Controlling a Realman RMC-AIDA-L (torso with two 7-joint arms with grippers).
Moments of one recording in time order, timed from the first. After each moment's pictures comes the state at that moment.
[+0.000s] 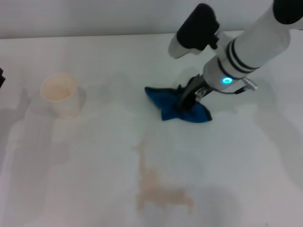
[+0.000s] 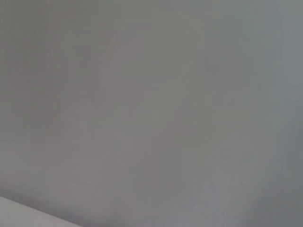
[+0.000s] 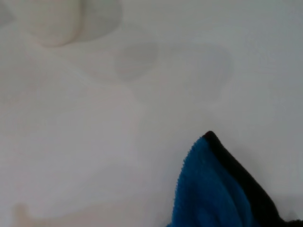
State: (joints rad) left arm -0.50 -2.09 0.76 -0.07 -2.47 -1.18 2.56; right arm 0.88 2.03 -1.52 -0.61 0.76 0.99 -0.82
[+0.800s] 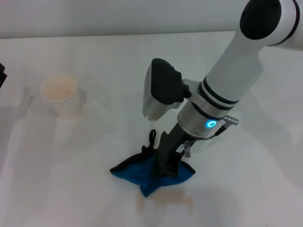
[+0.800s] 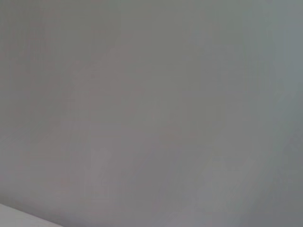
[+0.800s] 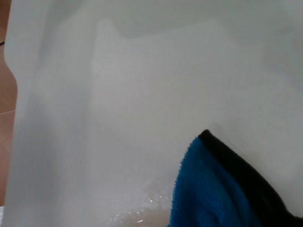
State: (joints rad) left arm -0.51 -2.09 0.76 -0.07 -2.47 -1.18 2.56; right arm 0.92 2.03 -1.86 -0.62 1.18 1.24 -1.09
